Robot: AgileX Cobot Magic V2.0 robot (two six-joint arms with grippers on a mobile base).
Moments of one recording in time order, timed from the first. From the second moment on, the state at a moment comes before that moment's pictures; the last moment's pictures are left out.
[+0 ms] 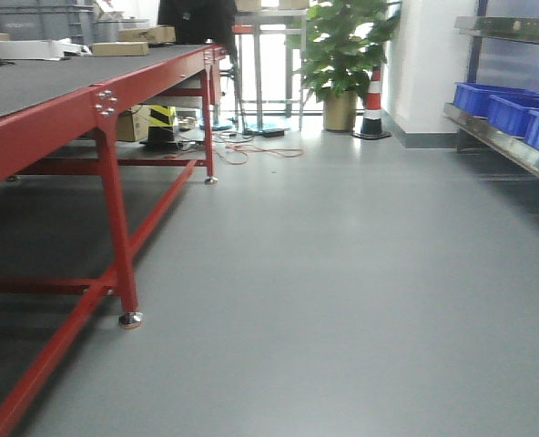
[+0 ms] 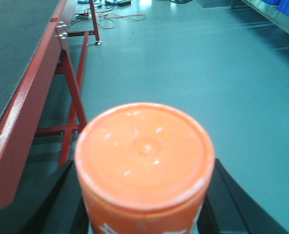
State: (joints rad) left arm -0.23 0.81 -0.91 0.01 0.52 0.07; right arm 0.02 0.61 -0.78 0.07 0.43 -0.09
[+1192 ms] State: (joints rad) left arm -0.23 0.81 -0.91 0.01 0.52 0.07; right arm 0.02 0.61 -0.78 0.07 0.43 -0.09
